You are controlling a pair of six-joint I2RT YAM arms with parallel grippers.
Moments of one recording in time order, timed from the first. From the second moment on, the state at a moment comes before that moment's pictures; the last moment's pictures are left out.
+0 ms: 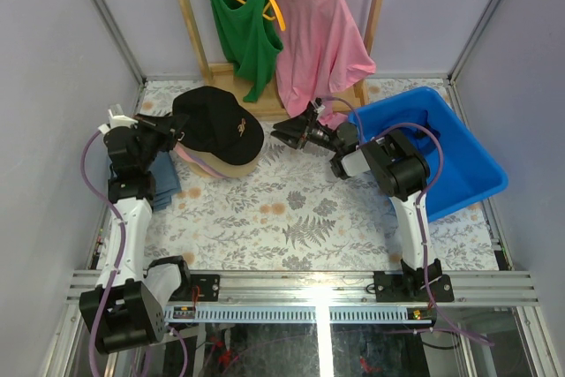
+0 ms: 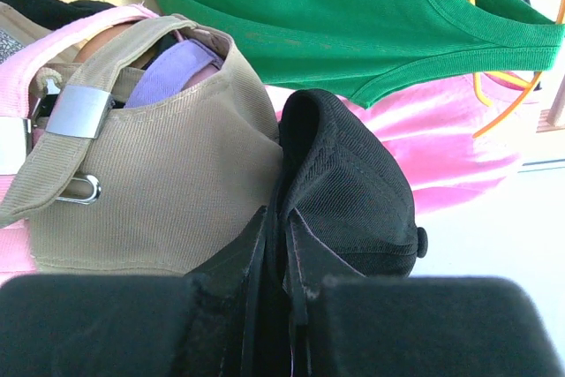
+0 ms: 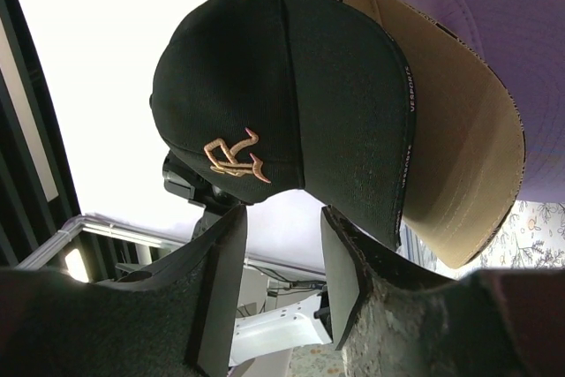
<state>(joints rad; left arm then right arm) 0.23 0.97 0.73 0.12 0.40 -1.15 0.48 2.27 1.12 1.50 -0.74 1.80</state>
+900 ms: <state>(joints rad) 0.23 0.98 0.69 0.11 0.38 -1.14 0.55 2.34 1.08 1.48 -0.71 1.64</state>
